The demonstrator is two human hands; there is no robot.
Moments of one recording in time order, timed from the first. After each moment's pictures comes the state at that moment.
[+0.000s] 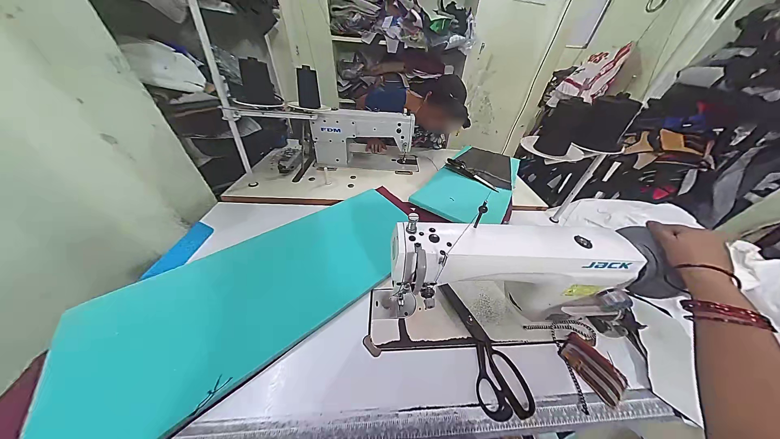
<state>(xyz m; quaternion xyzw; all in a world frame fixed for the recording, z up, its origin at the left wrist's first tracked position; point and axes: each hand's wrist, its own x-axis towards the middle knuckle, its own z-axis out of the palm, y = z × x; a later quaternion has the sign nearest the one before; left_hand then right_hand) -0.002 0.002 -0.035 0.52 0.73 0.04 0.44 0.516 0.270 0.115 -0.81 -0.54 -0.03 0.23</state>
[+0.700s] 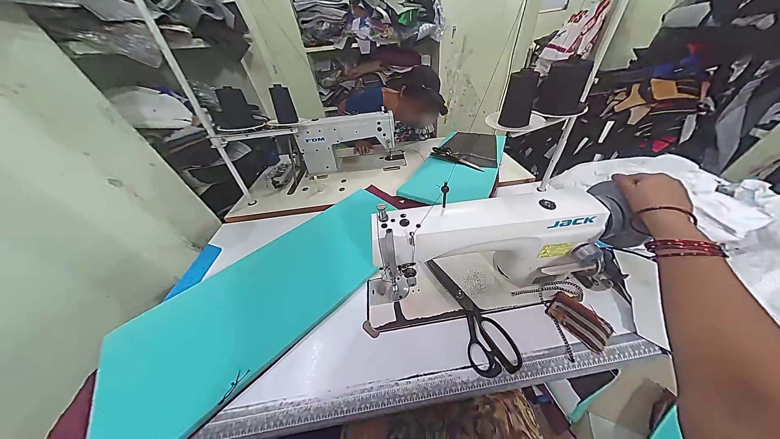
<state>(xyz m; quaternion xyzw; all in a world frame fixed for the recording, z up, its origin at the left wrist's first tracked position) 0.041 -0.005 0.001 0.55 0.75 0.02 0.36 0.511 0.266 0.116 -0.81 -0.53 -0.02 0.26</state>
